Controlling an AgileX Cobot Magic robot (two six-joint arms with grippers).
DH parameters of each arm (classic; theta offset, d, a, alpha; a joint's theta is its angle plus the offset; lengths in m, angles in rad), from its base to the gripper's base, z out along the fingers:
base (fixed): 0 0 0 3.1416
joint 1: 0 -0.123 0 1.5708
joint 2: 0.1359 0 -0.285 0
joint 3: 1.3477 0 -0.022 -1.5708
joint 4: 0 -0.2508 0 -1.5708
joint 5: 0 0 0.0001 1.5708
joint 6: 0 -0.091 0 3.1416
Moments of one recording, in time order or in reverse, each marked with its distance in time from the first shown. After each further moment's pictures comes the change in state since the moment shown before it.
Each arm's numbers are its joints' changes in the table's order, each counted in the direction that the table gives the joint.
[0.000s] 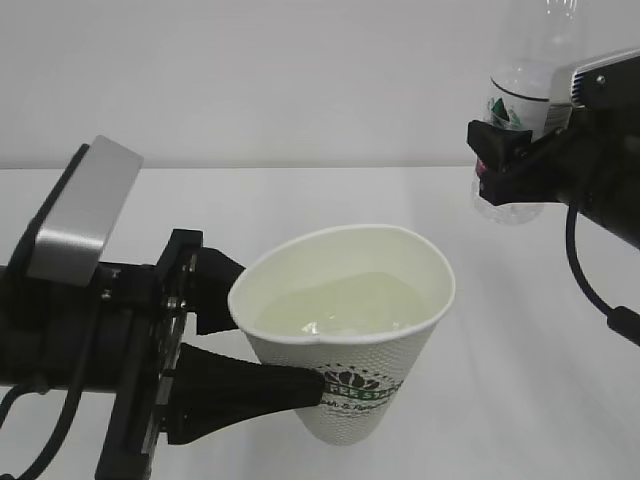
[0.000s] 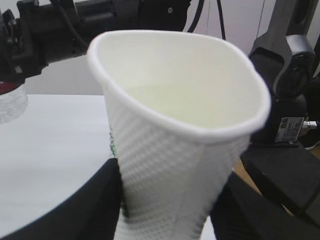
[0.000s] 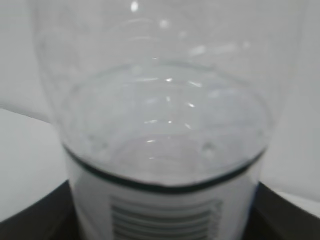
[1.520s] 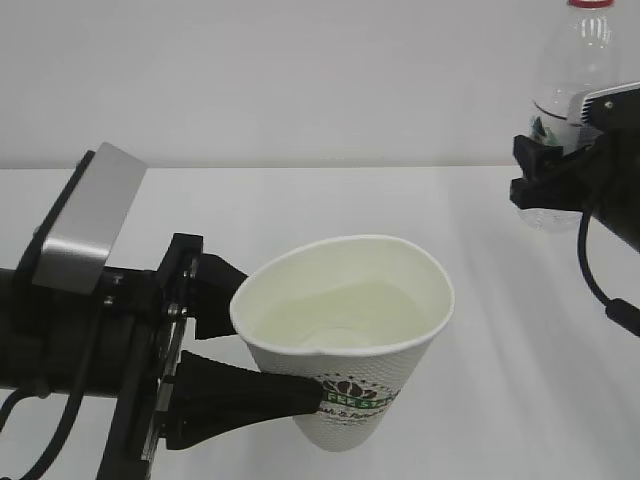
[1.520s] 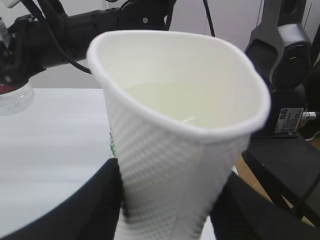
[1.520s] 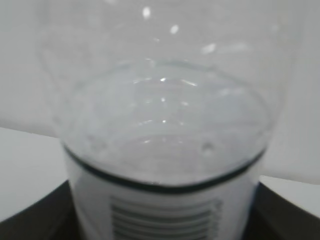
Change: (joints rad) left arm 0.000 0.000 0.000 -0.020 -0.017 0.000; right arm 0.103 0.126 -0.006 -0.174 0.100 0.147
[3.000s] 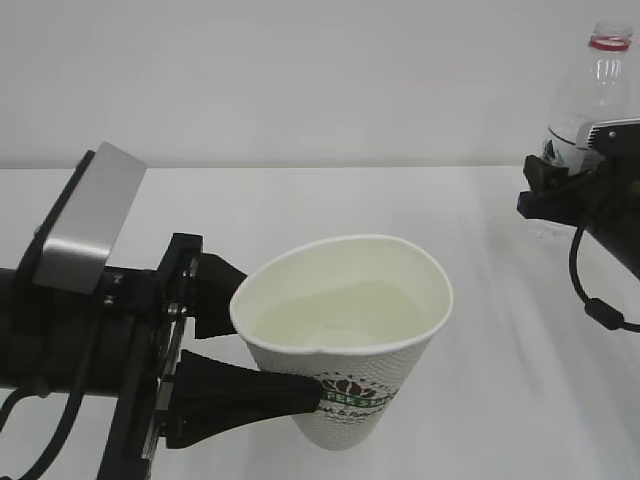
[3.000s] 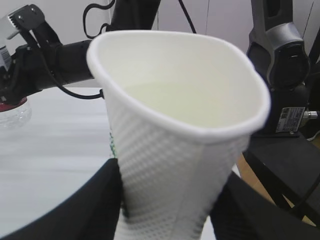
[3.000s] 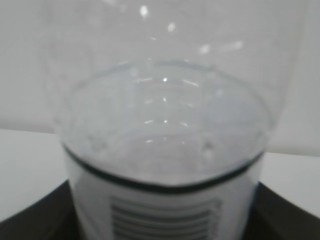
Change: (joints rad) left arm 0.003 0.000 0.000 0.000 -0.003 0.000; right arm 0.100 0.254 -0.080 0.081 0.168 -0.134
